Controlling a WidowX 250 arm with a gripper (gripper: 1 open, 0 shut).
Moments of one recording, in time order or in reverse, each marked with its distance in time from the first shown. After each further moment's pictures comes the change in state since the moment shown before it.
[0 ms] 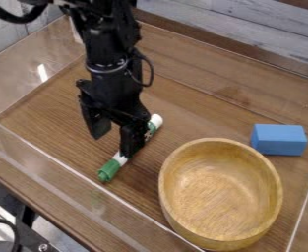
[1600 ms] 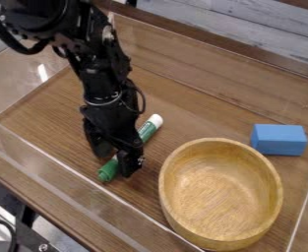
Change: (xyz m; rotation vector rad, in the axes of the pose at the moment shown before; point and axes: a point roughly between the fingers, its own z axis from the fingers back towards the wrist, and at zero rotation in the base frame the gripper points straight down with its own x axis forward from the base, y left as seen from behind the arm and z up) arm -0.002 0.008 -0.041 -0.029 -0.038 -0.071
